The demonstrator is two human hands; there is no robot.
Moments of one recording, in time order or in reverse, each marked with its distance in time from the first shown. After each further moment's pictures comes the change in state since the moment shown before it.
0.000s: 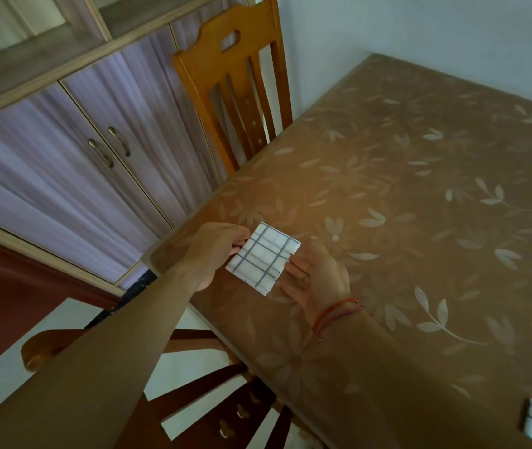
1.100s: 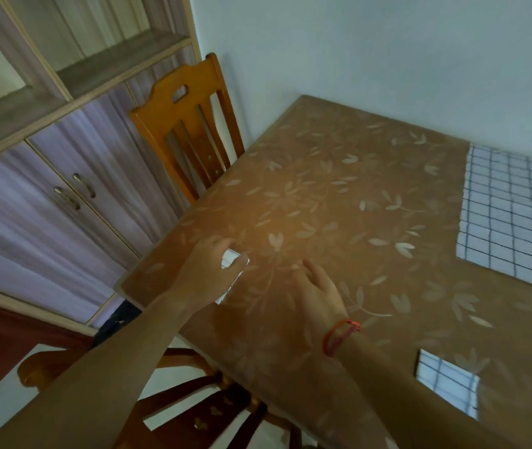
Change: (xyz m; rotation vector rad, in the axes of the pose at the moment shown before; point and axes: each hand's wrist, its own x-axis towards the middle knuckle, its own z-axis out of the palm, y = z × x) left_hand -0.077 0.047 0.047 0.775 -0.024 0.484; right_hand -0.059 -0.028 -0.077 -0.509 0.156 -0.227
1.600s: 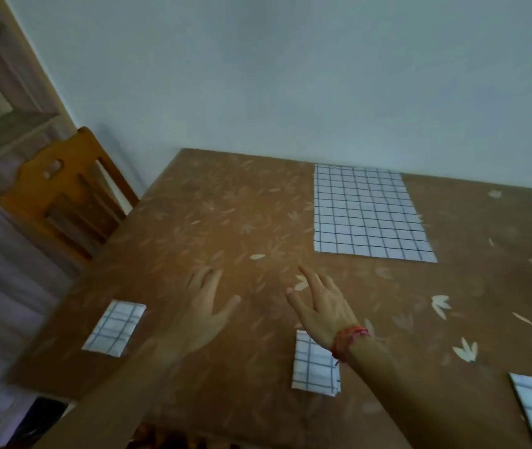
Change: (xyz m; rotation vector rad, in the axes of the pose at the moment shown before) left_hand -0.052 0.161 0.062 0.296 -0.116 0.424; right_hand -0.087 0.000 -0.209 -0.693 0.277 -0.274
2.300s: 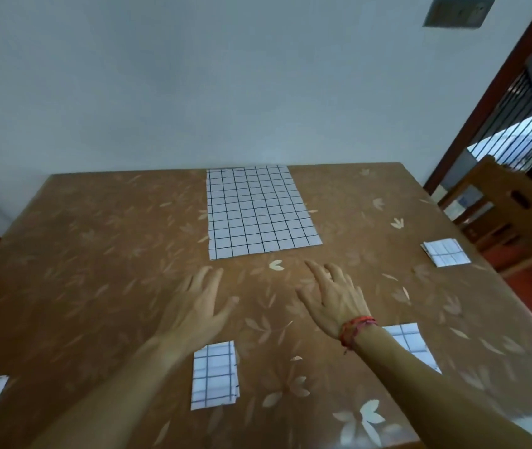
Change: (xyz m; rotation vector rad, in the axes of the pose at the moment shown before) left_hand 0.058 0.189 0.065 0.076 -0.112 0.313; right_hand -0.056 0.160 -0.141 -0.267 0.203 0.276
